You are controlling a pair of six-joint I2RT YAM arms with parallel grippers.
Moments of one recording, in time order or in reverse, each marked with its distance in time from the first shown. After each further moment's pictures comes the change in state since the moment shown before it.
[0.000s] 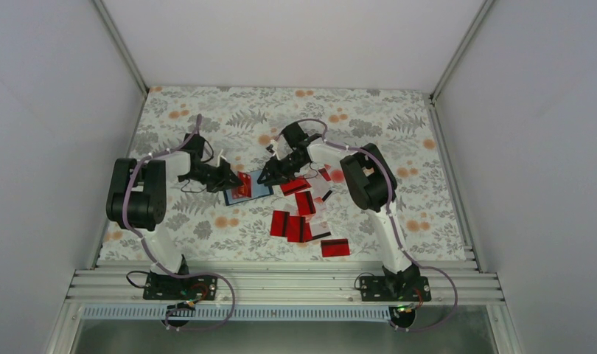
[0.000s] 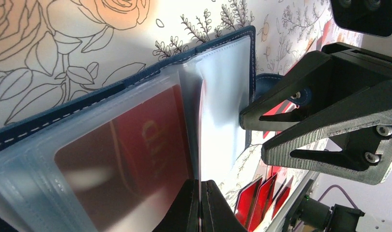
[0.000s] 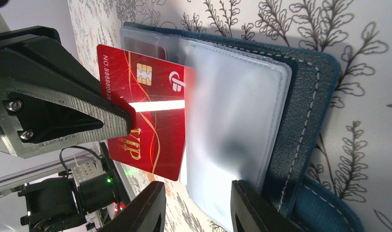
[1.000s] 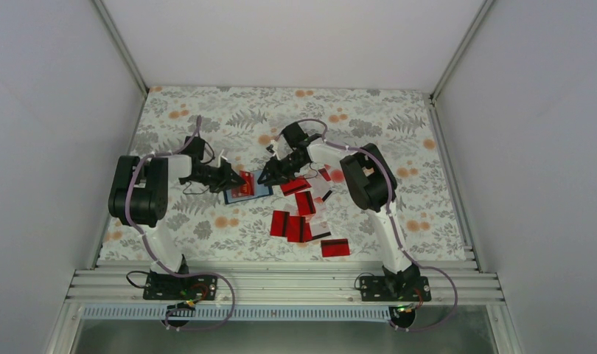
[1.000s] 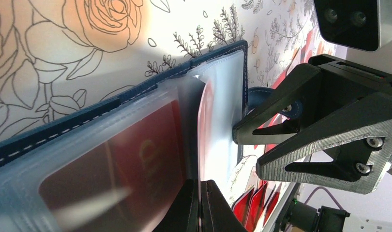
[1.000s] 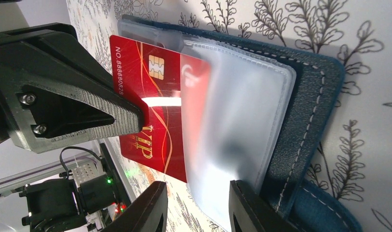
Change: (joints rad) left arm 0.000 0.041 -0.031 0.130 0.069 -0.042; right arm 0.000 0.000 0.000 0.001 0.000 0.007
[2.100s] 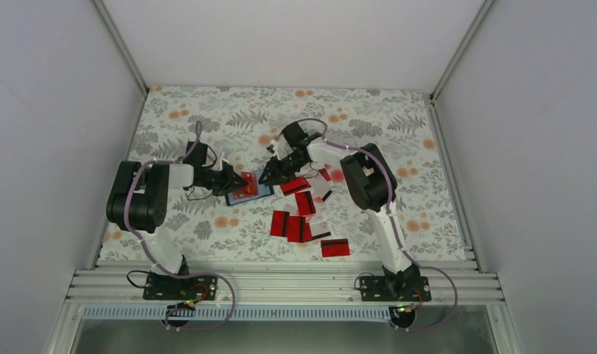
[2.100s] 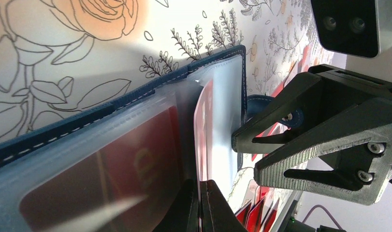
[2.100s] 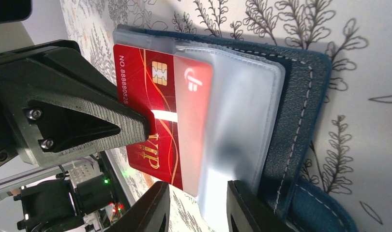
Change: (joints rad) left arm -0.032 -0.053 -0.127 0.225 -0.031 -0.168; right arm -0.003 0.000 0.006 -0.016 0.008 -0.006
